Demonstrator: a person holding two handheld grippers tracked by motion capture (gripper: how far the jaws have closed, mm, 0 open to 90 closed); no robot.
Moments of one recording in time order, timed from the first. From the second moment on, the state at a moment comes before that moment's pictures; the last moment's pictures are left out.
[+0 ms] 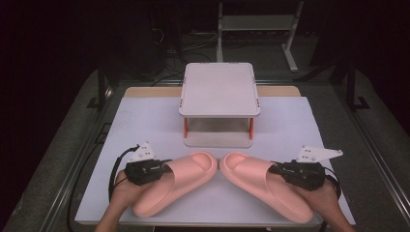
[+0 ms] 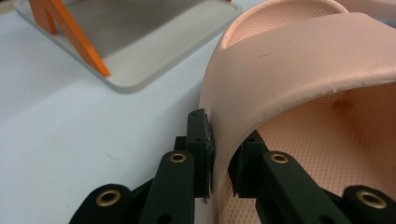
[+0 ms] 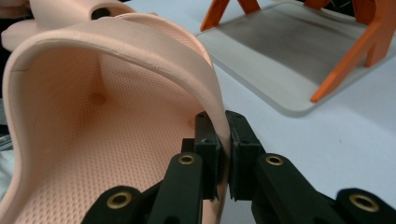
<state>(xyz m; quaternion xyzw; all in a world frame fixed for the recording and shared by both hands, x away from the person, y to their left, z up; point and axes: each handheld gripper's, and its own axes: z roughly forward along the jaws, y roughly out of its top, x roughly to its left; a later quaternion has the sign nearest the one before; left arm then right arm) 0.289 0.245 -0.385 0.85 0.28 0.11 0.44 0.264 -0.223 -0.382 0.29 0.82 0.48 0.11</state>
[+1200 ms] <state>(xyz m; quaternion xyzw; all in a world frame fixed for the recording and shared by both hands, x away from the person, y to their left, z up) 0.314 0.260 -0.304 0.85 0.23 0.14 0.46 0.298 -0.227 -0.310 0.23 0.82 0.51 0.11</state>
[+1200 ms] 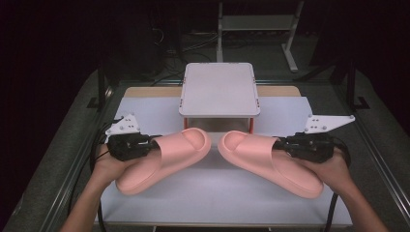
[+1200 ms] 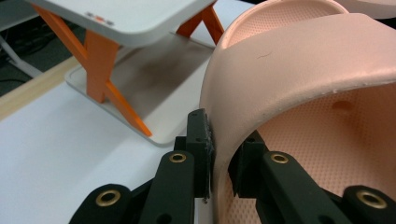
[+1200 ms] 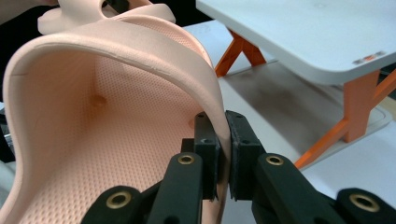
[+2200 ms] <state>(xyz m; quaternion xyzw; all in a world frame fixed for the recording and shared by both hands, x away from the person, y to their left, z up) 0.346 0.251 -0.250 0.86 0.21 0.15 0.45 0.334 -0.227 -0.267 0.21 0.83 0.50 0.13</state>
